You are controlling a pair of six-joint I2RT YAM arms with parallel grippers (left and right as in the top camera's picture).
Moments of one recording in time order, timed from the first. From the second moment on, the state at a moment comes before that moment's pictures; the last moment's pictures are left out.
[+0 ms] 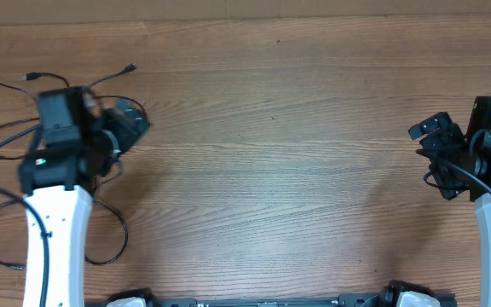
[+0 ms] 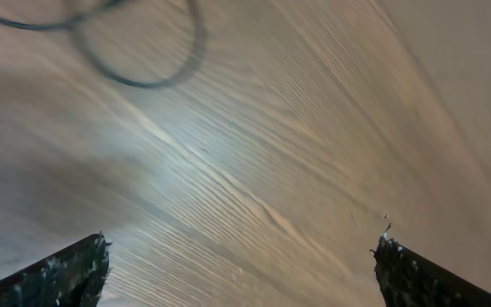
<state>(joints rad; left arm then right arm) 0.09 1.27 1.19 -0.85 0.17 -0.70 -0.23 1.21 1.18 -1.06 -0.08 0.83</state>
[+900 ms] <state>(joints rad) -0.20 0.72 1.19 -0.99 -0.26 -0.46 -0.24 1.21 1.18 -1.06 -0.08 0.83</state>
